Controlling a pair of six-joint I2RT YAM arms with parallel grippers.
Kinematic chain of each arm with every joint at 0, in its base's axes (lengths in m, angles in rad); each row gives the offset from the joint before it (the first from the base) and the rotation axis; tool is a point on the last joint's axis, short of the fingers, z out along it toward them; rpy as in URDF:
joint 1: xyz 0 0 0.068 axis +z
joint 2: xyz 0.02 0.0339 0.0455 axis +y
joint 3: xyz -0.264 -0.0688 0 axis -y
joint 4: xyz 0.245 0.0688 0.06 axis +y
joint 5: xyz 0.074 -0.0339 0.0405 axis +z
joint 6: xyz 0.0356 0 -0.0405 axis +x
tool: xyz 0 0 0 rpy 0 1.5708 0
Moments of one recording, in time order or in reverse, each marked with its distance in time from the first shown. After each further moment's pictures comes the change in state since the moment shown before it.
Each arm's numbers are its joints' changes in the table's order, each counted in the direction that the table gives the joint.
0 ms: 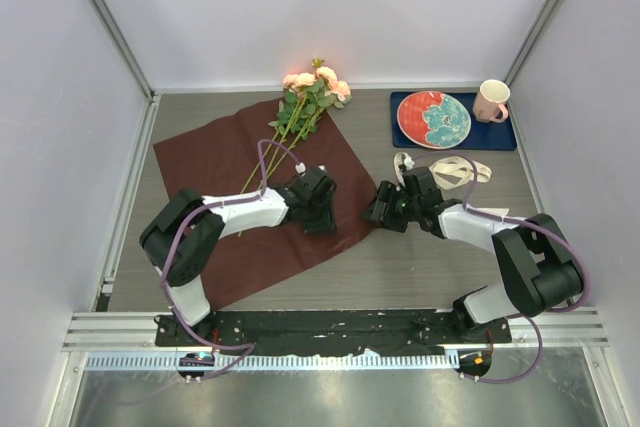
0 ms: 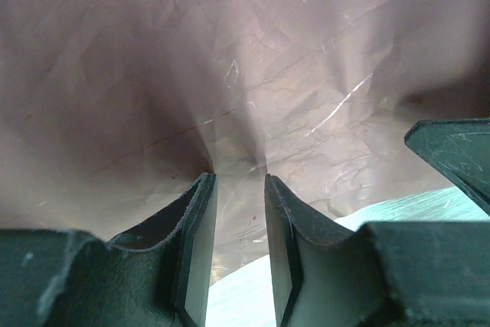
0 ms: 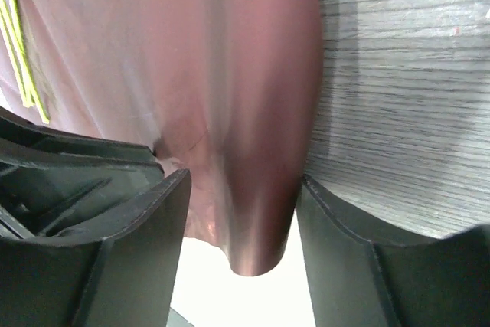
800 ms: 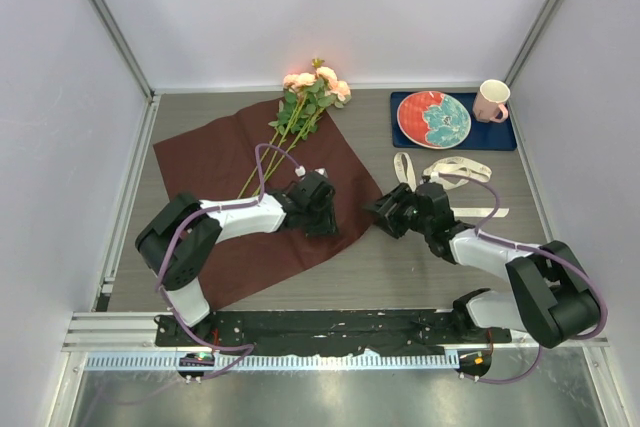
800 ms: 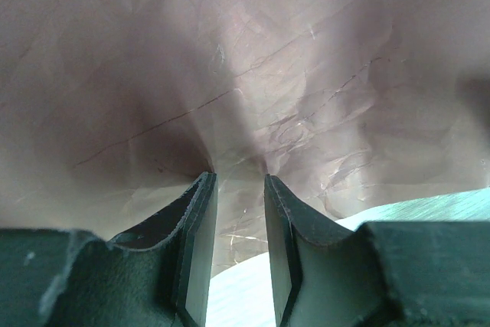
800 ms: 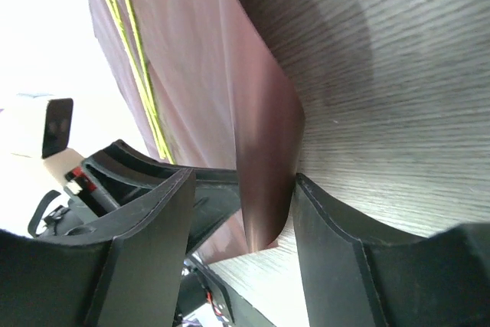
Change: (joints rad) left arm -0.019 -0.035 -0.065 -0.082 -0.008 -0.021; right arm 0.002 -0.170 -0.214 -0.268 -0.048 0.475
